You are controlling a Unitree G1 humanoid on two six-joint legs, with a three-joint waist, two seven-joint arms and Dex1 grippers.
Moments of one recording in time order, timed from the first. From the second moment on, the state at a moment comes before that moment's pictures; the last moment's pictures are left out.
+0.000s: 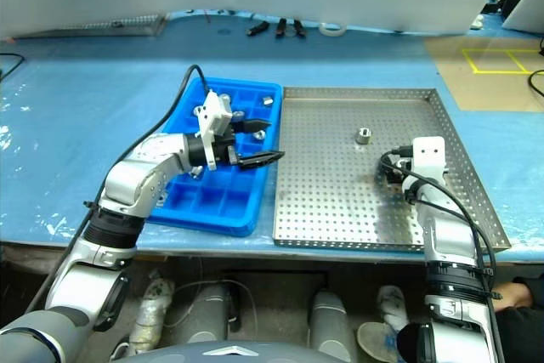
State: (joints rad) left arm -0.62 0.36 -0.14 0.02 -0.41 0.48 -0.94; right arm -0.28 -0.42 -0.27 0.11 0.14 0.51 0.19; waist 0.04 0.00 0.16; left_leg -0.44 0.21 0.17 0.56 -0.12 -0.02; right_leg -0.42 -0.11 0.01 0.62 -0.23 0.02
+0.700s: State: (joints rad) left arm -0.59 0.41 -0.12 -0.03 -0.43 0.51 -0.96; right arm -0.30 -0.40 -0.15 -0.20 0.34 0.69 0.38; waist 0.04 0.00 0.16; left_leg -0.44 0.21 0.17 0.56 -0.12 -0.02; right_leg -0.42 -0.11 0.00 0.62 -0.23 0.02
